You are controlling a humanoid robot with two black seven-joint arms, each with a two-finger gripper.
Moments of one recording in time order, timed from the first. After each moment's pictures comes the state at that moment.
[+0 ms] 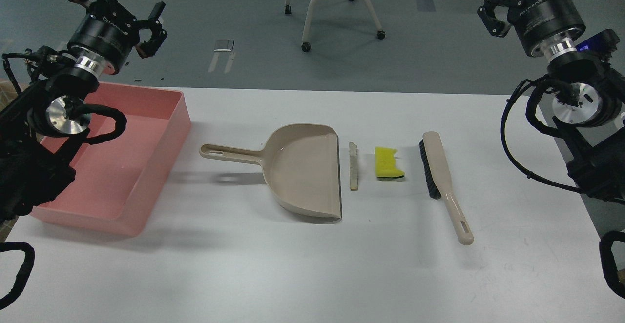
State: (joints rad) left arm -0.69 0.55 -0.96 -0.87 0.12 -0.38 -0.27; right arm 0.89 -0.32 0.97 0.77 -0.23 0.29 0.28
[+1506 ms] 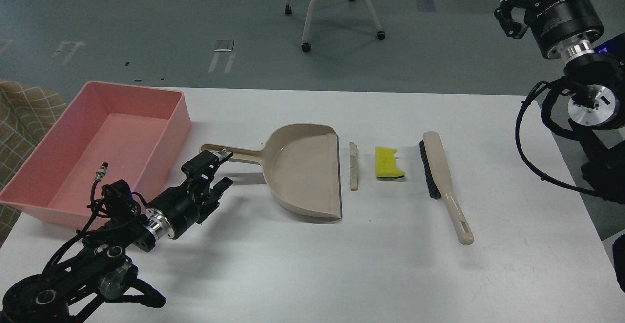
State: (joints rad) left arm -0.10 0.51 -0.87 -1.37 0.83 -0.04 -0.25; right arm 0.88 -0.36 0.98 0.77 -0.23 0.29 0.28
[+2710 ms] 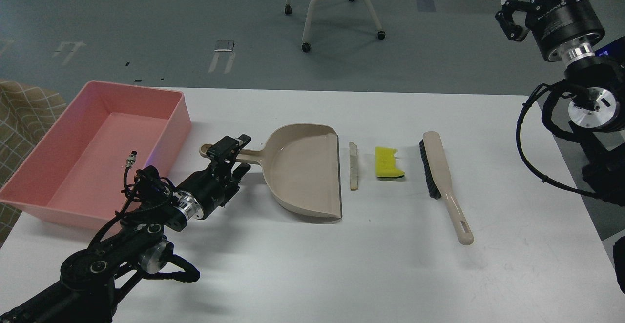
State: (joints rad) left arm -0.26 0.35 -0.82 -1.16 0.83 -0.02 -0.27; right arm 0.87 -0.36 0.98 0.77 -0.23 0.29 0.28
